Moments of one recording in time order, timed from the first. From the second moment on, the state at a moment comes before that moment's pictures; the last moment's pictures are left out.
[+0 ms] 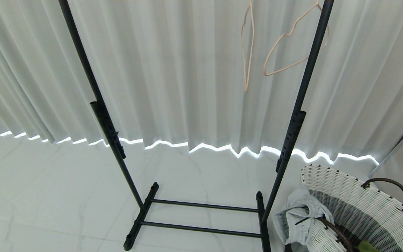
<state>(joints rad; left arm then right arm) 0.01 0.00 0.00 0.02 -0.11 0.10 0.04 0.28 -0.16 0.05 -0.02 -0.22</state>
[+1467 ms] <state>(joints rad) 0.01 0.00 0.00 0.02 -0.11 0.10 0.04 1.64 -0.08 -0.54 -0.20 -0.60</state>
